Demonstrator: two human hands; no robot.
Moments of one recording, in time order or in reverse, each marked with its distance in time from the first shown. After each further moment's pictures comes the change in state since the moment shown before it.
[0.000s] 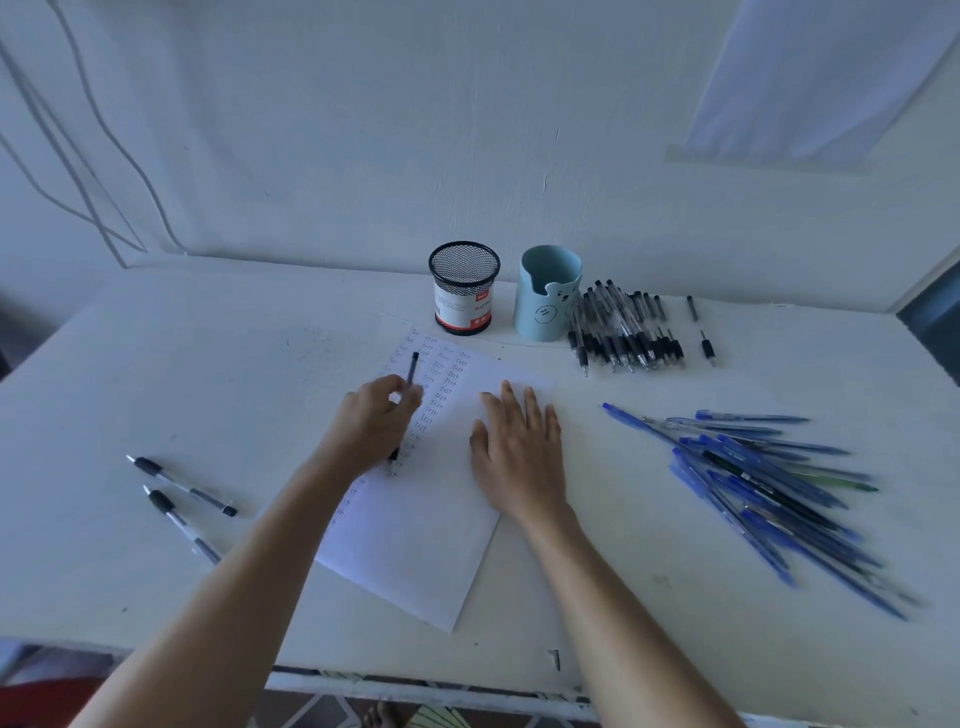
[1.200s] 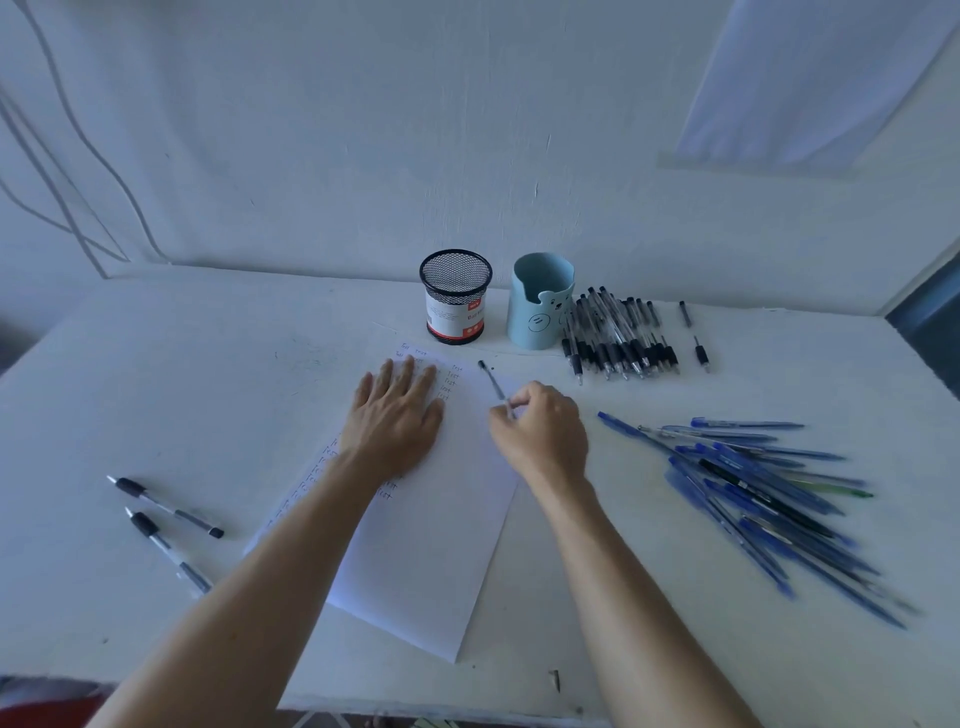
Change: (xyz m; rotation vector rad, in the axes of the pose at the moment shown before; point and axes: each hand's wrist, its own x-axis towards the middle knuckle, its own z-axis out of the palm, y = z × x) left_hand 0.029 0.001 0.032 0.638 -0.073 0.176; right_hand 0.030 0.008 -0.038 0.276 0.133 0.302
